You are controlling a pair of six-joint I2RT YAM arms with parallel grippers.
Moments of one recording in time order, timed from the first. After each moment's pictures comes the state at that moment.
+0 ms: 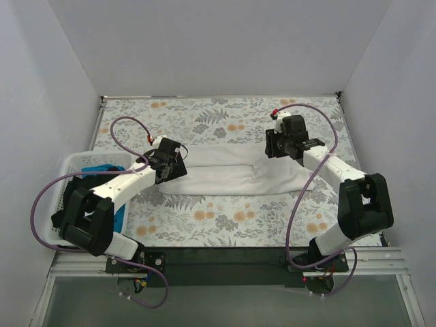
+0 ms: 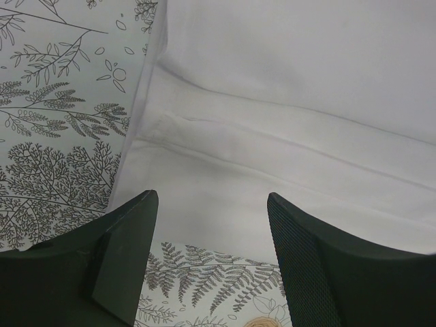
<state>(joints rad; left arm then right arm) -0.44 1.44 0.88 -0.44 -0.31 -0.69 0.31 1.55 1.04 -0.24 -0.10 0.04</state>
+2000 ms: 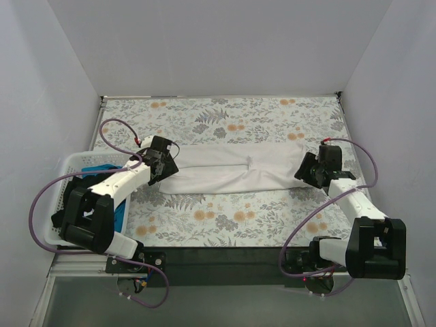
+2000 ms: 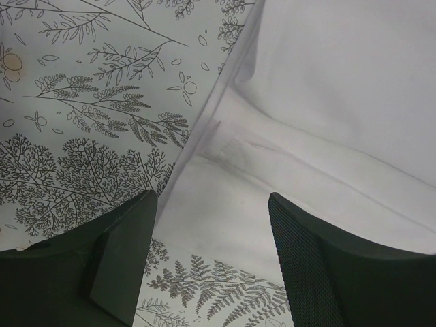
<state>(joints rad) -0.35 1.45 0.88 -0.49 -0.35 -0.76 0.03 1.21 0.65 -0.29 -0.04 0.41</state>
